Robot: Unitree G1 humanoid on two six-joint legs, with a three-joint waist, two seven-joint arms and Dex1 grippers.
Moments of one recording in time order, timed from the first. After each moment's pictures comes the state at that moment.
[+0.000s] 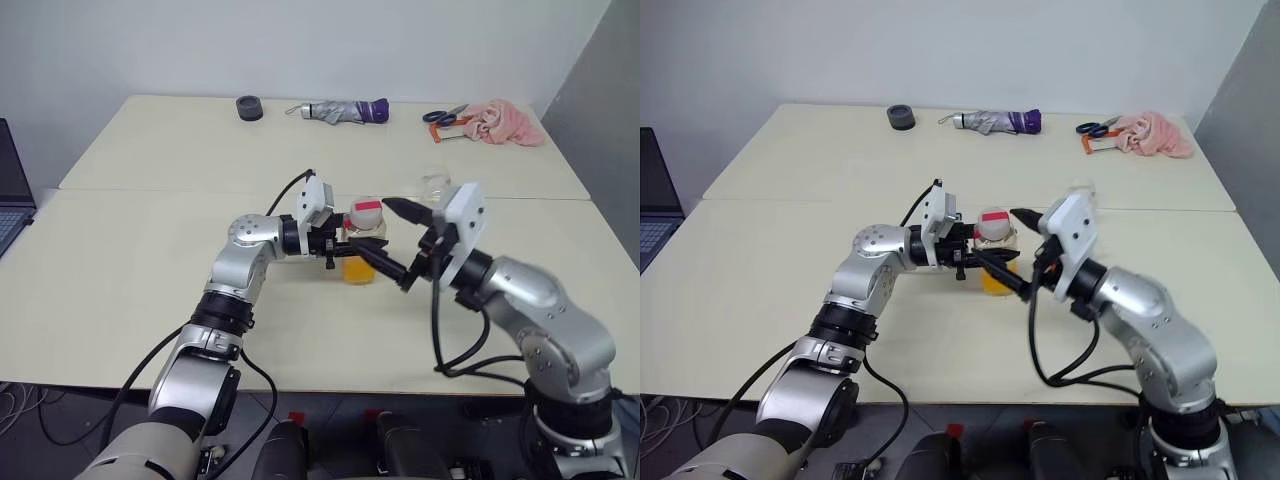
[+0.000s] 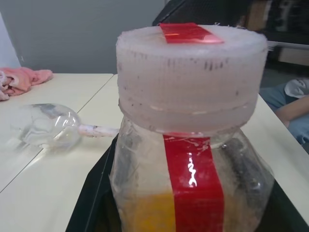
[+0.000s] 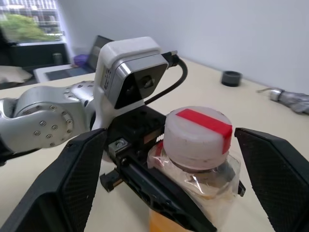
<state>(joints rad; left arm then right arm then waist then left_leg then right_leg) -0.82 0.26 -0.12 0.49 -0.30 0.07 -1.25 -0.38 -0.30 0.09 -0.73 0.42 0.80 0.35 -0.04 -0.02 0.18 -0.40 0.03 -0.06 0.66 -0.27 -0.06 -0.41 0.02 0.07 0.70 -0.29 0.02</state>
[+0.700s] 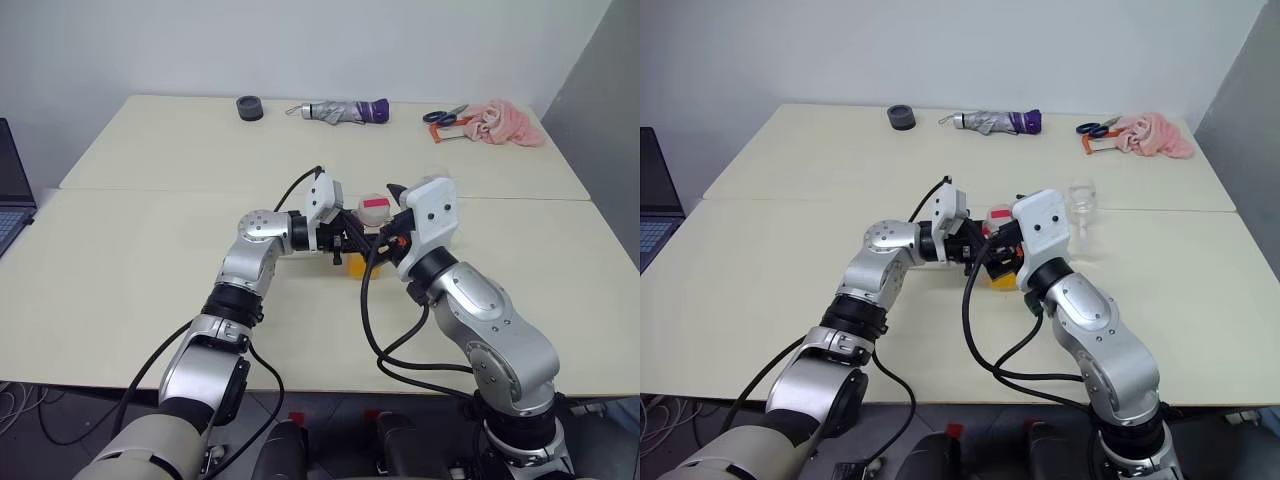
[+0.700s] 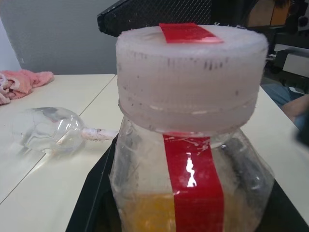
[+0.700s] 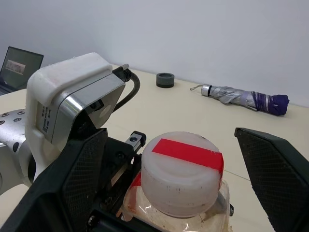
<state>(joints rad) -0.86 0.24 -0.12 0.56 -0.27 0.01 -1.25 -0.40 -0.12 0.21 -0.68 0.21 0.81 0.08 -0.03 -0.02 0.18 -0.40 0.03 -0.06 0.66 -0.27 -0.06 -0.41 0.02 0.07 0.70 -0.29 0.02</state>
